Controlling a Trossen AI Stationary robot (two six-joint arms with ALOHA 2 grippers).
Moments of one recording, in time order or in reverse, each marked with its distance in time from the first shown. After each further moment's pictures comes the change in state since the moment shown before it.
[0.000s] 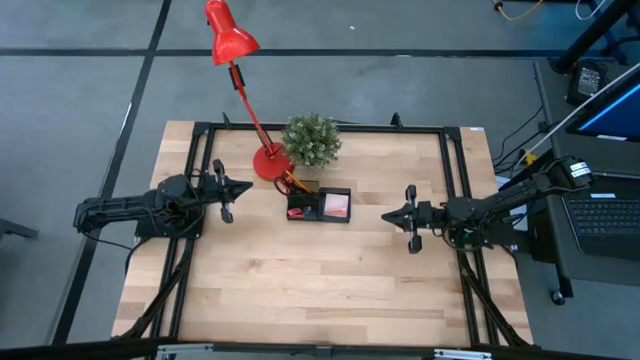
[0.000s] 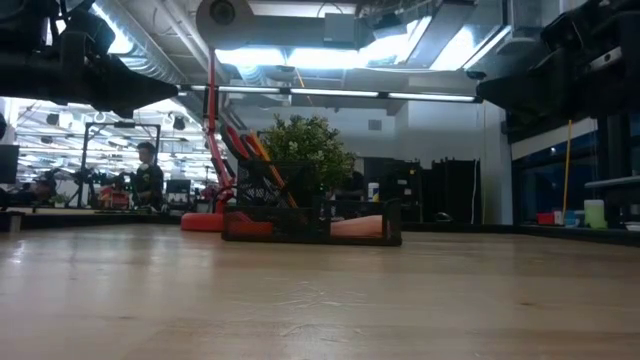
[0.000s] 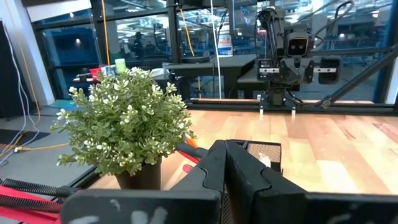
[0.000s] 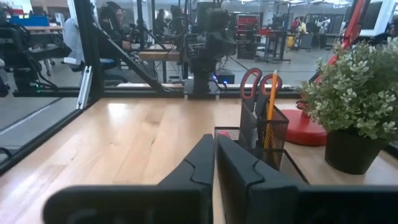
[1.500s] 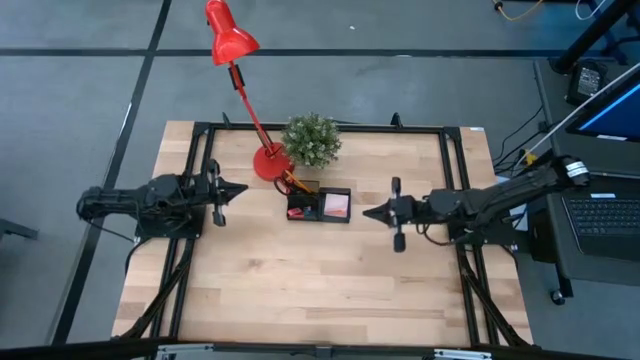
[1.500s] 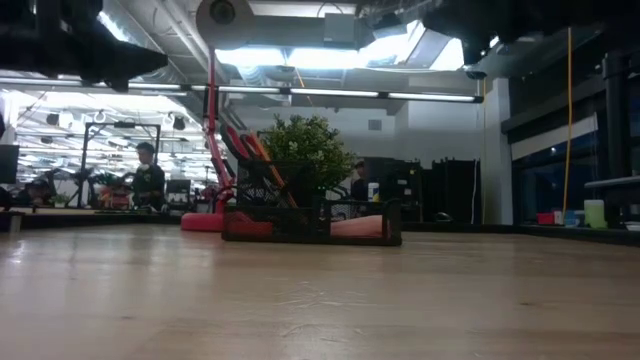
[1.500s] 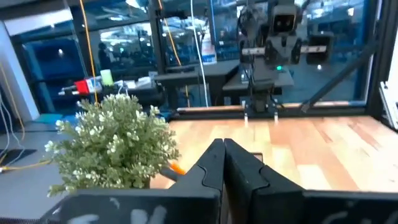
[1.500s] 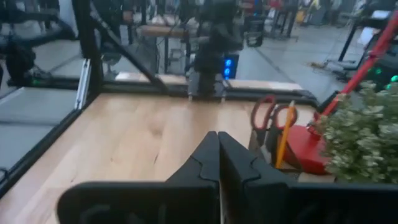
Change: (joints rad) left arm -0.161 -0.007 0.120 -0.112 -0.097 0.055; right arm 0.000 0.086 0.494 -0.548 -0.009 -0.011
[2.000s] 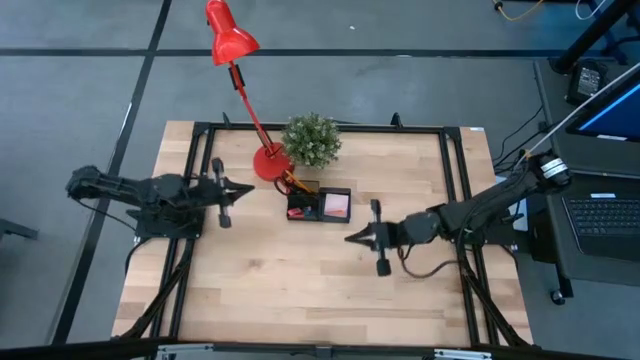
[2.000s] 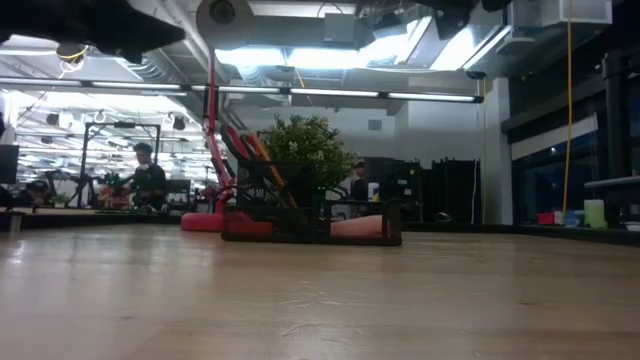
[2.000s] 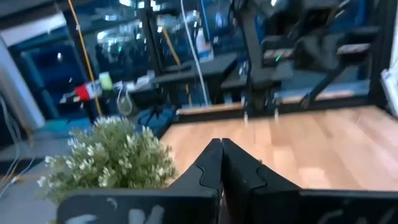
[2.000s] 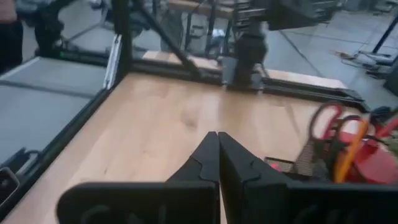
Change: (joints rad) left arm -0.157 0.334 0.141 0.153 -0.167 0.081; right arm 0.146 0.293 0.230 -0.058 0.066 -0.005
